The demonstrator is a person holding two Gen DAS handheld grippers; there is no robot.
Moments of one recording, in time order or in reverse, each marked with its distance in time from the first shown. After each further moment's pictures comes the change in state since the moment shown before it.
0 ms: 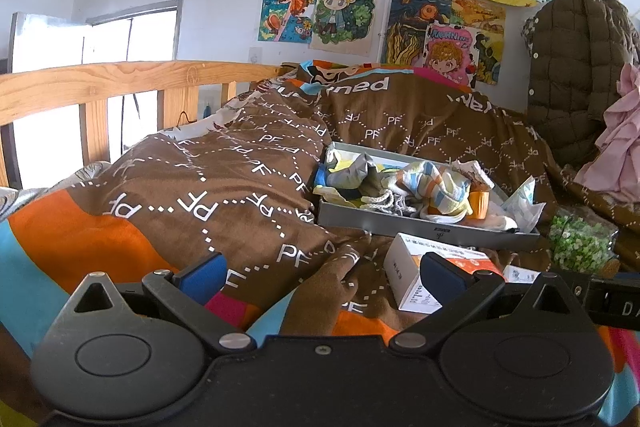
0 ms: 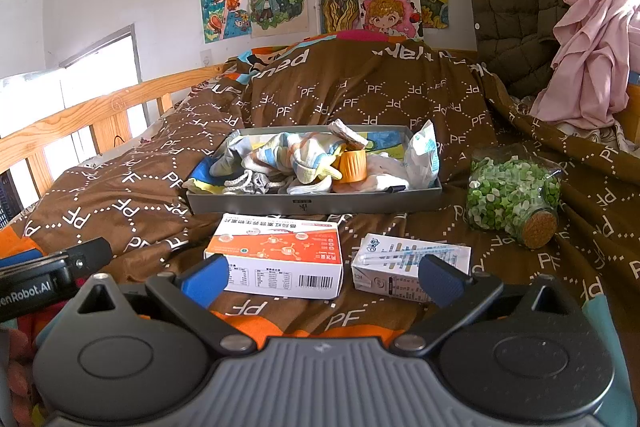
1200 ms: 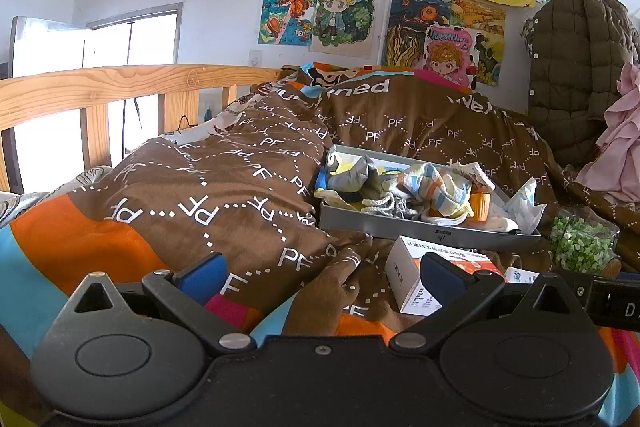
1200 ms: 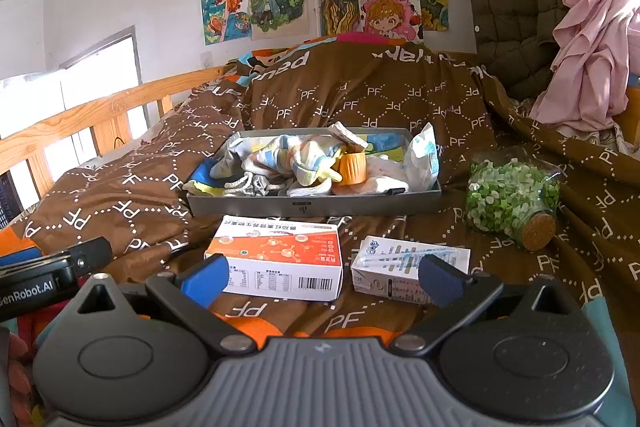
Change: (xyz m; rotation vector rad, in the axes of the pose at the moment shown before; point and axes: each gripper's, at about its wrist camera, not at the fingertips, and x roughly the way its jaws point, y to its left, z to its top) left arm -0.001 -0.002 0.002 0.016 -0.004 0.008; right arm 0.000 0.000 -0.001 -0.001 -0.003 0.000
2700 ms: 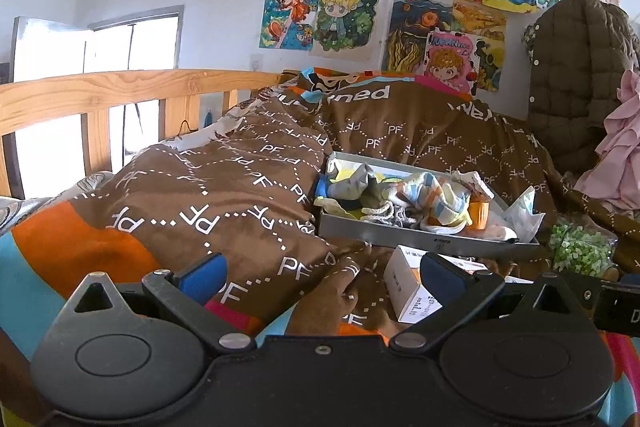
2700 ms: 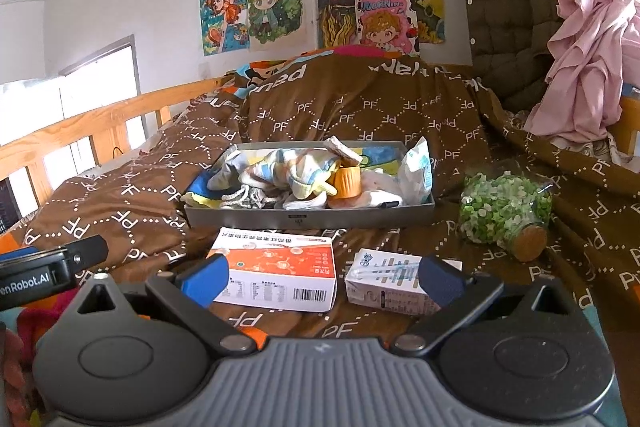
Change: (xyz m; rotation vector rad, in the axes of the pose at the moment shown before) left arm -0.003 0.000 0.006 -0.005 -0.012 -0.002; right arm -0.007 -0.002 0.003 -0.003 -0.035 -0.010
